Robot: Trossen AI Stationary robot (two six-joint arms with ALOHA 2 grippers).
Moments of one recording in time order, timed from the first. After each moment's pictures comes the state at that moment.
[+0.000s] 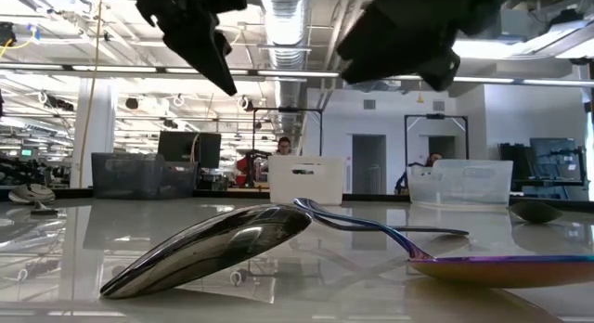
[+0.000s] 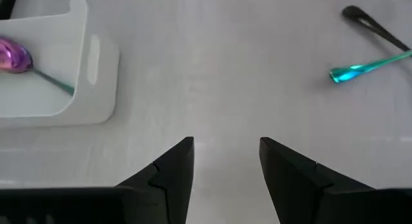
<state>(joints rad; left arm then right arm) -0.07 1.35 1.03 -0.51 -0.18 -0.01 0.54 1.71 1.04 0.00 0.49 0.67</state>
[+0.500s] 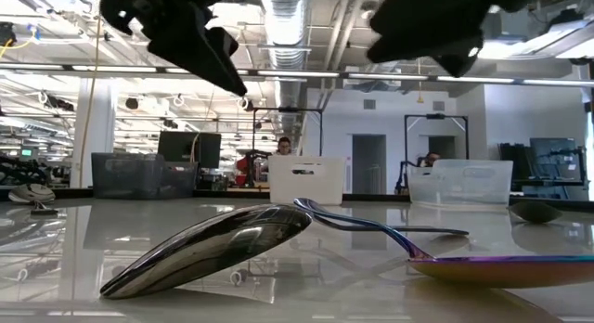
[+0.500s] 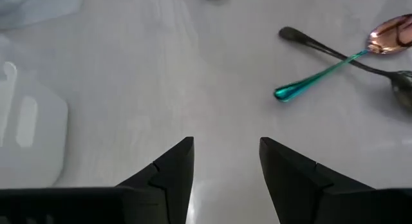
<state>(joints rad) -0.22 1.36 0.86 -0.17 -0.20 0.07 0.61 1.70 1.04 -0.01 0.48 0.65</state>
